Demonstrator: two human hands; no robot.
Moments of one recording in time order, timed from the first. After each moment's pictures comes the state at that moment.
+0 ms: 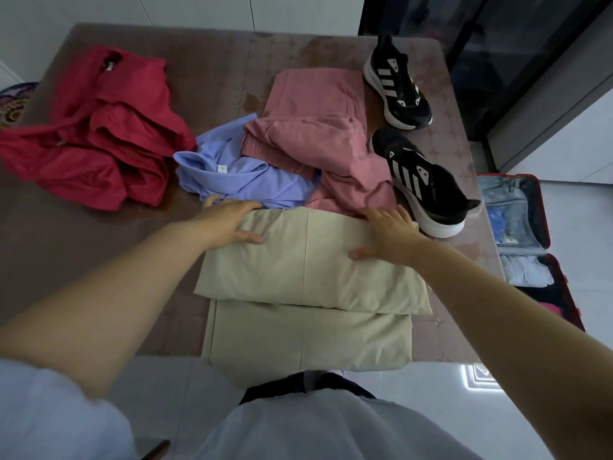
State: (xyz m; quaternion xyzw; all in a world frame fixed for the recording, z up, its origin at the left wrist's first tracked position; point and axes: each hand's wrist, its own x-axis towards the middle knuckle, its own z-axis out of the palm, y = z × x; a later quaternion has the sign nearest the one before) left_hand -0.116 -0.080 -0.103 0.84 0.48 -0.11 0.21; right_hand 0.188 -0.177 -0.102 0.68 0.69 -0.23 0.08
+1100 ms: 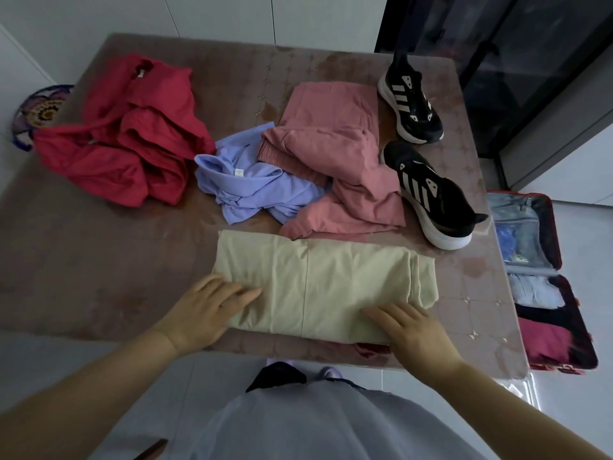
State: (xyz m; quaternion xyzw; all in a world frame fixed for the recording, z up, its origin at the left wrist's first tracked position) left_hand -0.186 -0.214 -0.127 0.95 0.30 0.06 -0.02; right_hand 0.176 -0.320 -0.114 0.53 0.84 -0.03 -0.12
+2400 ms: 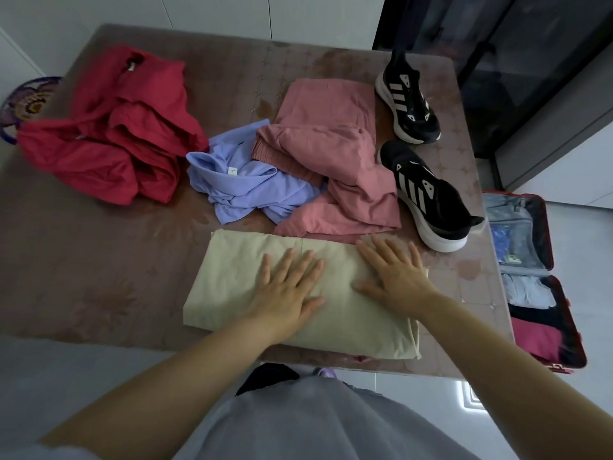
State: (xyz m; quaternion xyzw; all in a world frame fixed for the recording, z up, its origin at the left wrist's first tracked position) left_hand -0.049 -0.221 -0.136 0.89 0.46 -0.03 0.07; right_hand 0.188 -0.233 -0.116 0.66 0.72 -0.20 0.11
